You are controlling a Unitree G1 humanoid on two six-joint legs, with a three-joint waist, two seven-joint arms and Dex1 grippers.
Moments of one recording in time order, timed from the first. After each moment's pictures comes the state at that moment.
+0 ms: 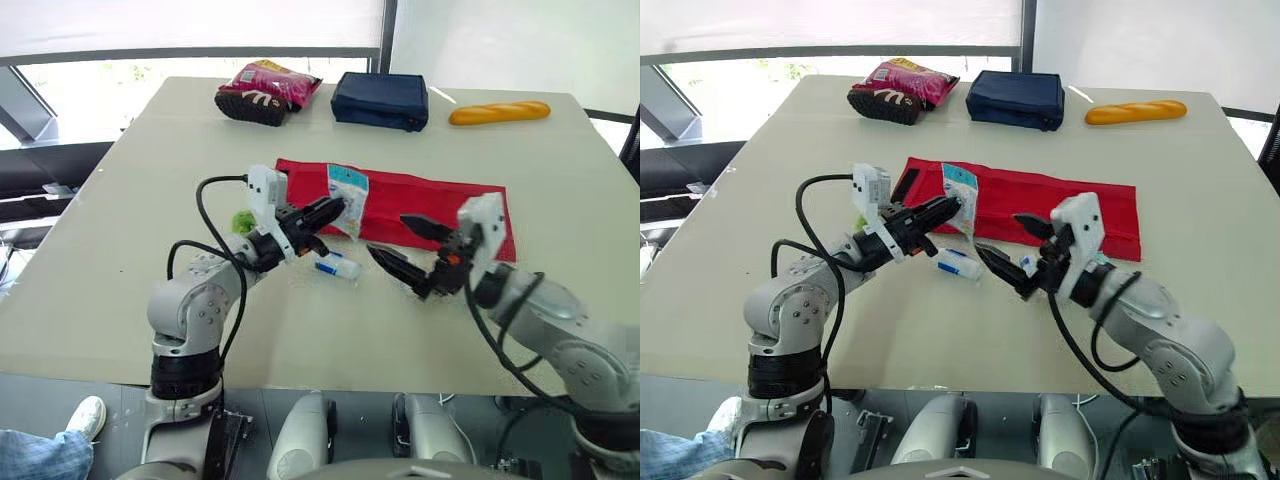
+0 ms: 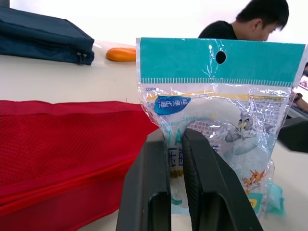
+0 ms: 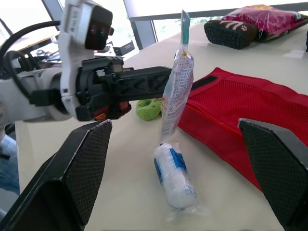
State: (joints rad) left arm -0.42 0.29 0.14 -0.37 -0.70 0.85 -0.46; right arm -0.30 -0.40 0.08 -0.66 0.88 0.84 0.19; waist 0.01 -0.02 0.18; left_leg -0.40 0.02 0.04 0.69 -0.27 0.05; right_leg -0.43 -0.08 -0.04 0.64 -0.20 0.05
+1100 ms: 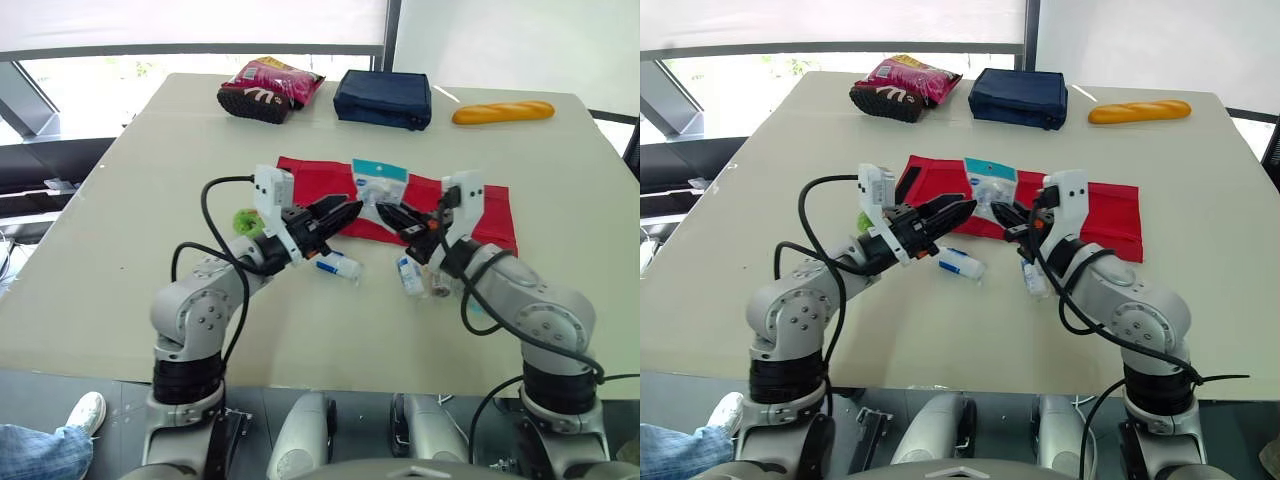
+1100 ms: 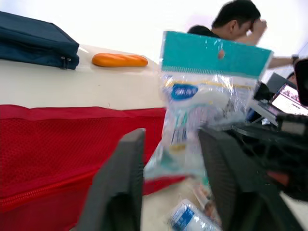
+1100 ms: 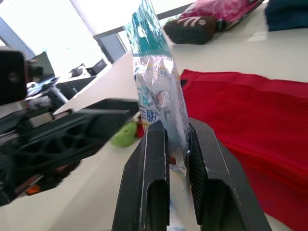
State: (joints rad) left arm -0.40 0.42 0.14 -0.36 -0.77 0.85 -0.52; right arm -0.41 -0.24 -0.04 -0.53 0.89 0.94 0.02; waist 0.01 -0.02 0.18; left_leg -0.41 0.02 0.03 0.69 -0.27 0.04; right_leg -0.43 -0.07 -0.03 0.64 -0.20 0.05
